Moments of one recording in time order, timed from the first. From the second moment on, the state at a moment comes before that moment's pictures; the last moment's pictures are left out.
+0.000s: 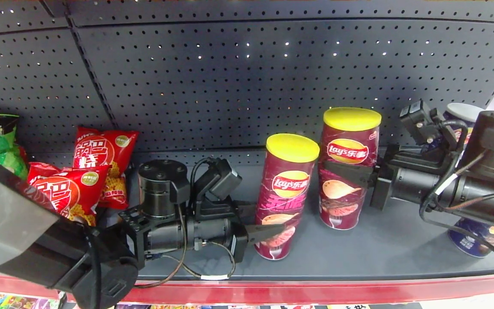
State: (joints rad) left arm -0.65 1.92 -0.67 -1.06 -0.60 0.03; right arm 0.40 1.57 -0.68 -0.79 0.50 -0.12
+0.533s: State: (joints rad) left arm -0.68 1.99 -0.74 -1.06 -0.58 0.02; right arm 0.41 1.59 -0.69 -0.79 0.50 -0.12
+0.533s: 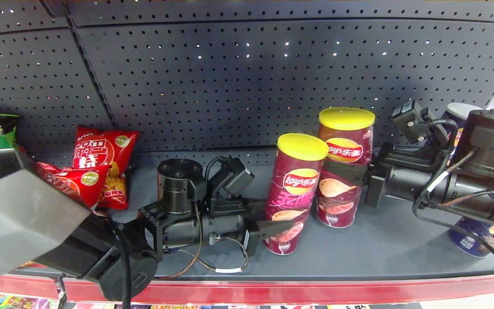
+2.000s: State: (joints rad) left arm -0.68 2.00 -0.67 -1.08 -0.56 0.02; right arm 0.40 1.61 -0.69 -0.79 0.50 -0.12
